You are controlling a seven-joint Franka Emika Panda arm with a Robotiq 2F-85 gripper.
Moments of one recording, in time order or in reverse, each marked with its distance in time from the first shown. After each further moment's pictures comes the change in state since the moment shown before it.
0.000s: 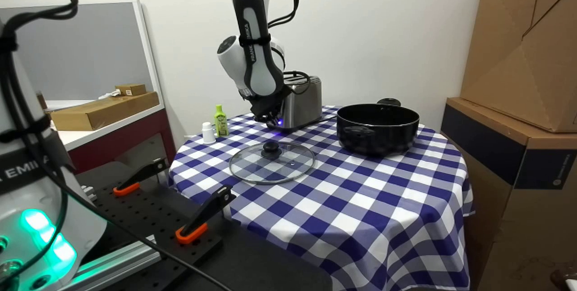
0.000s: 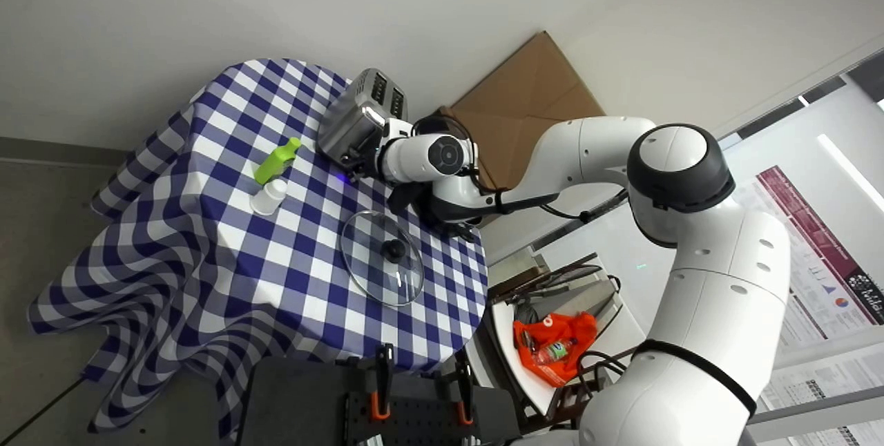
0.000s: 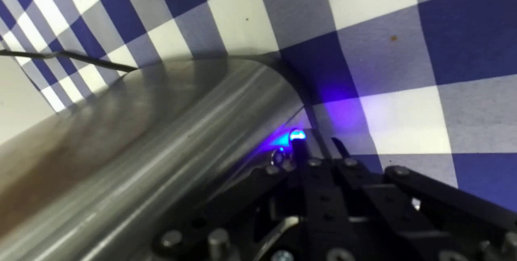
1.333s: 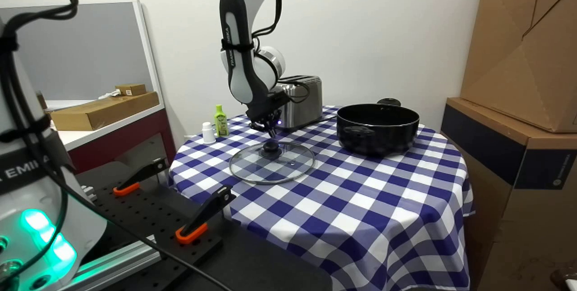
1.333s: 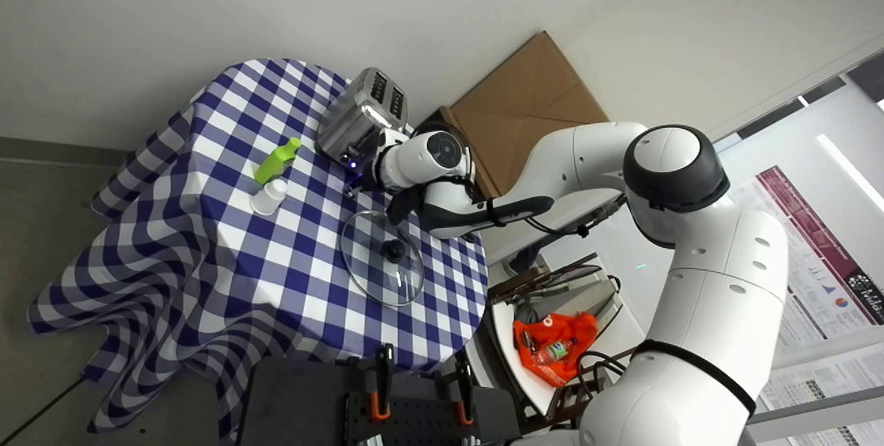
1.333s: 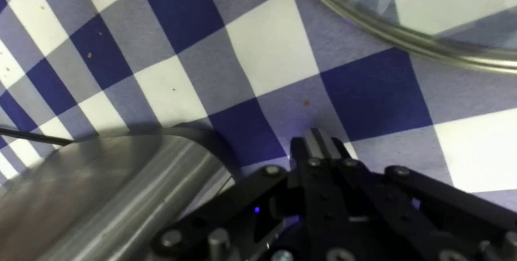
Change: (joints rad) arm 0.011 0.006 -0.046 -0.072 0.424 0.023 -0.328
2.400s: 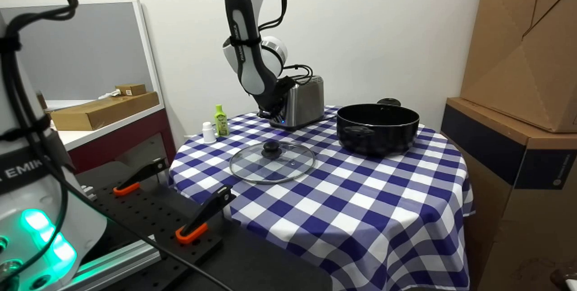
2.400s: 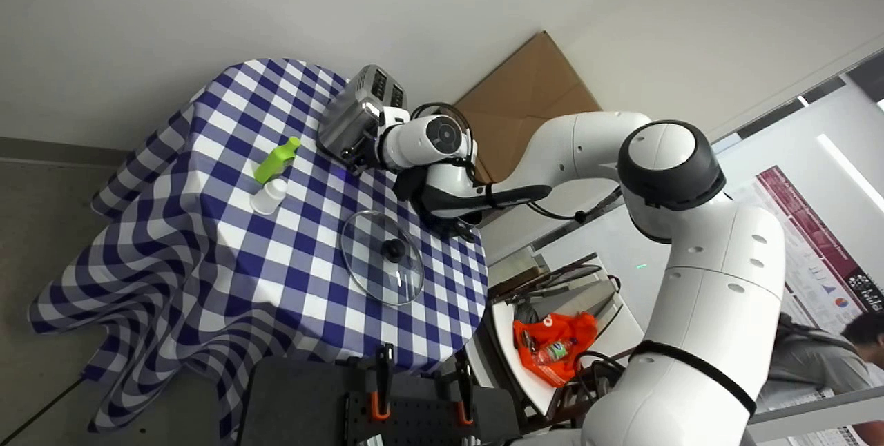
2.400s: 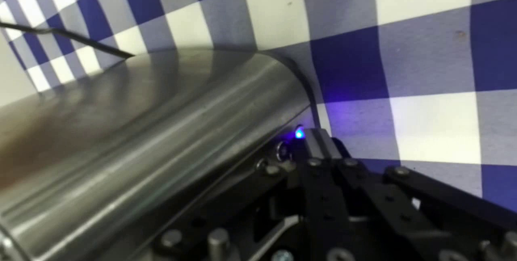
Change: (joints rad) arm 0.051 0.006 -0.018 0.125 -0.113 -0.003 -0.069
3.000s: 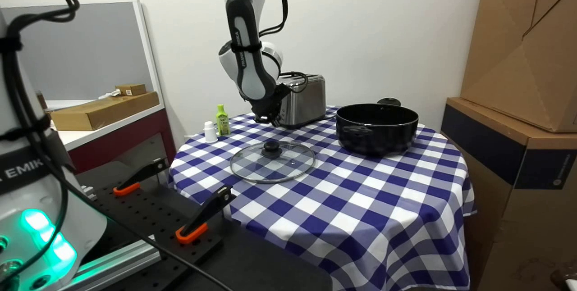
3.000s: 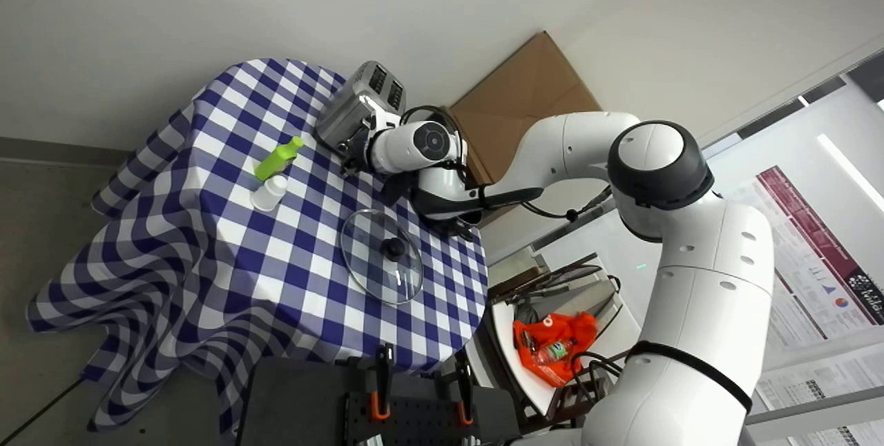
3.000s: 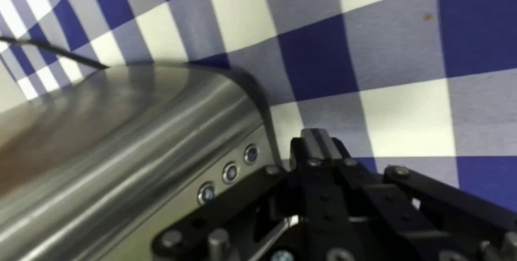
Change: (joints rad) arm 0.016 0.037 0.010 0.014 -0.073 -0.026 0.166
